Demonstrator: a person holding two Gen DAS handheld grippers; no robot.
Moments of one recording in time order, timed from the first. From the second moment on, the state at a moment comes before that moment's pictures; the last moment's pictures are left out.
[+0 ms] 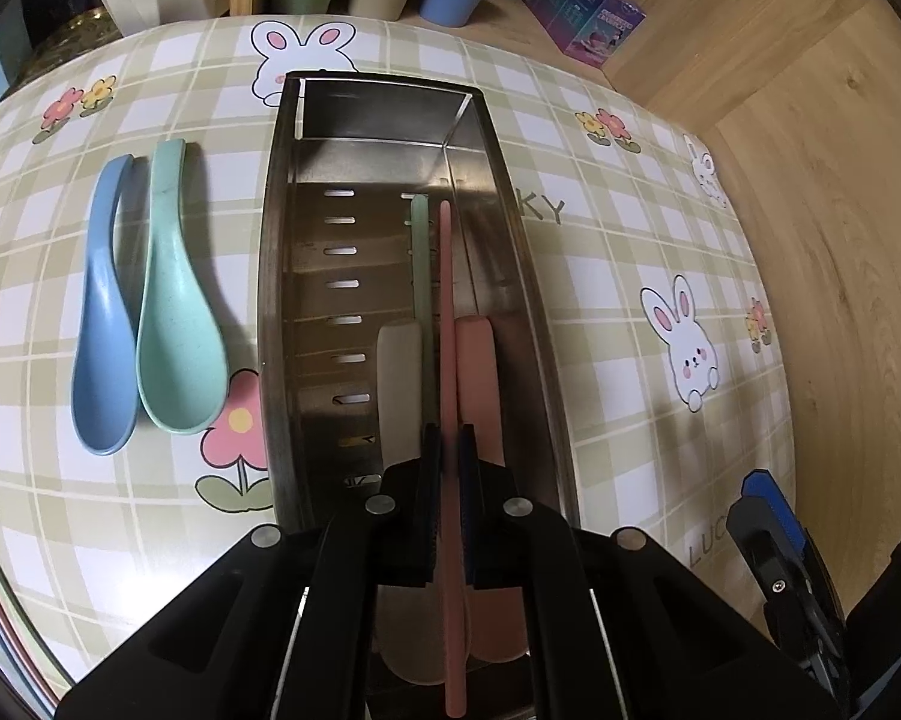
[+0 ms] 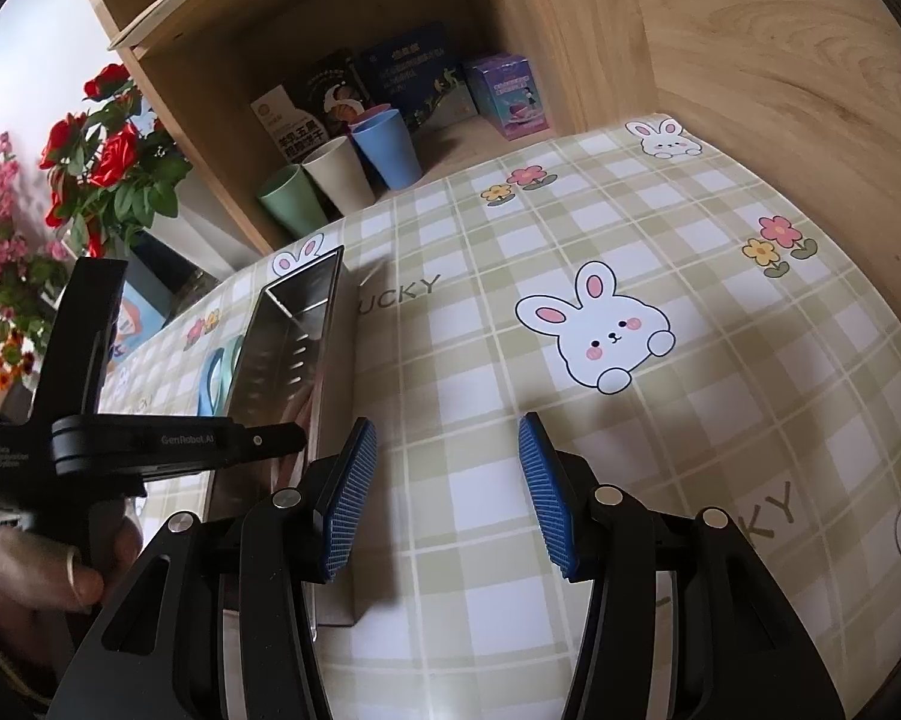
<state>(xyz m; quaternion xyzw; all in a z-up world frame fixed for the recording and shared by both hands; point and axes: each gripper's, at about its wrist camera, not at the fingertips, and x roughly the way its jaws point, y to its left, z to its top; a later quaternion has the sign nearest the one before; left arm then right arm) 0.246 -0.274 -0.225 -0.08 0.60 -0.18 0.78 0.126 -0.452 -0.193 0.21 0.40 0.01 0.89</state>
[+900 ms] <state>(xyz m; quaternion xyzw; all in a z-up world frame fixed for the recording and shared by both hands) 0.154 0.011 -0.181 -0.07 0.52 -0.09 0.85 0.111 -0.331 -0.167 0.19 0.40 0.07 0.89</state>
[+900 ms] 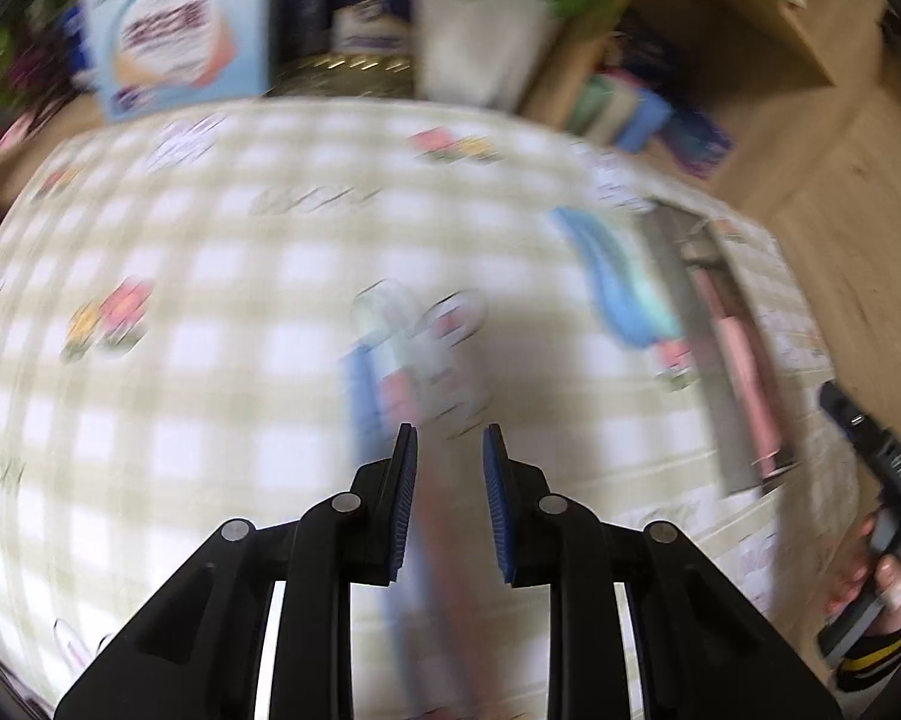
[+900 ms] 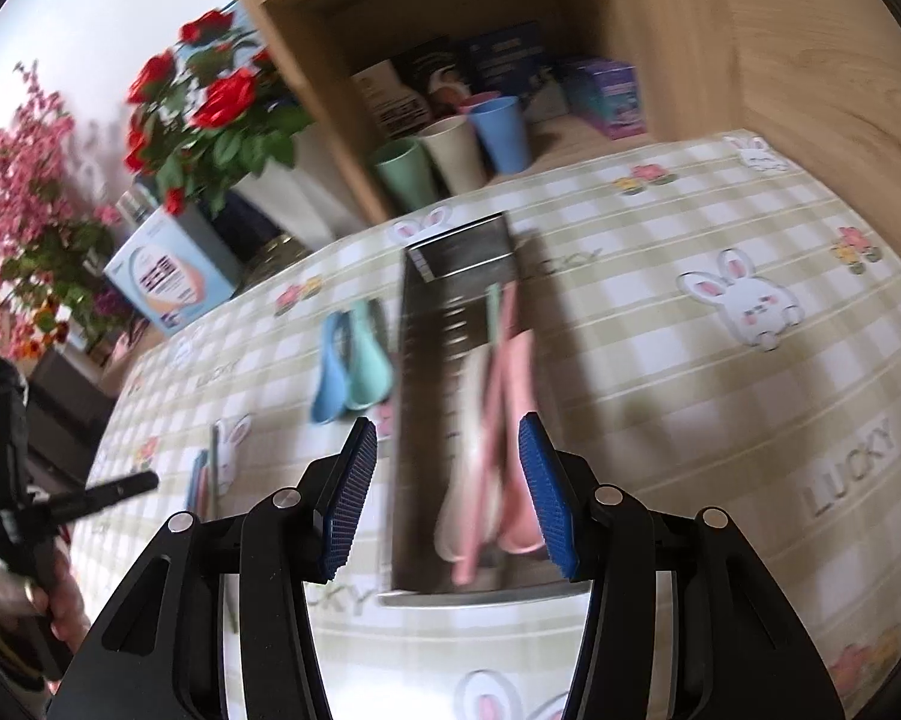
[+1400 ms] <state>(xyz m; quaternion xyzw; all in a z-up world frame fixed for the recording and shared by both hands) 0.122 0.015 -0.221 -0.02 0.53 -0.08 0.84 0.095 -0.300 -0.164 0.16 0.41 0.07 0.89</state>
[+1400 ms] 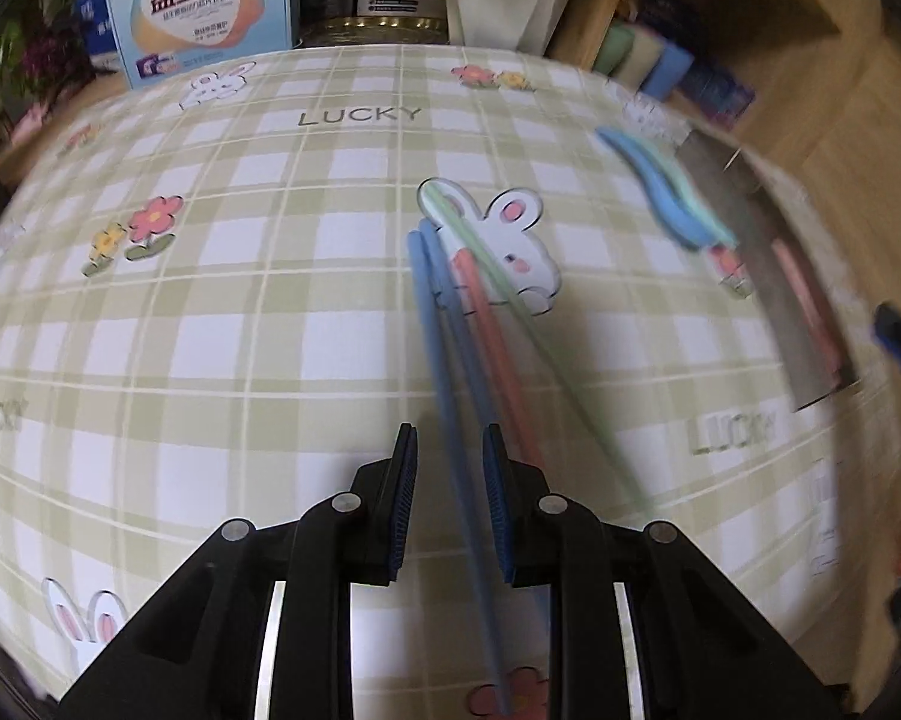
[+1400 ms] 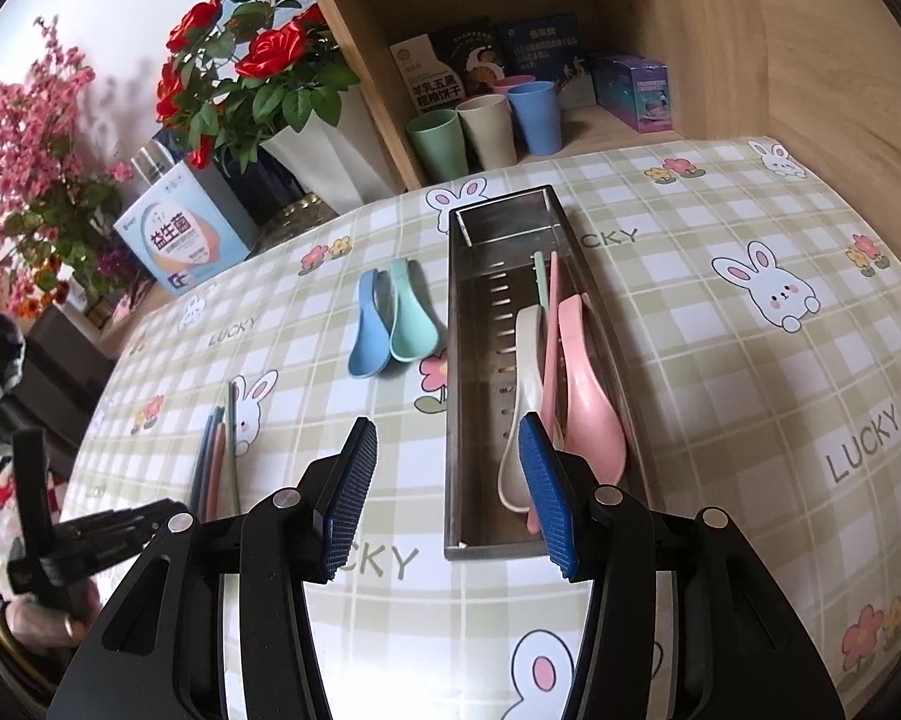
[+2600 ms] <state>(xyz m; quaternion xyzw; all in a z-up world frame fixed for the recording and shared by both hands) 0.118 0.041 -0.226 -0.05 0.47 -0.05 0.88 0.095 -0.285 -0.172 0.12 0.44 0.05 0.89</state>
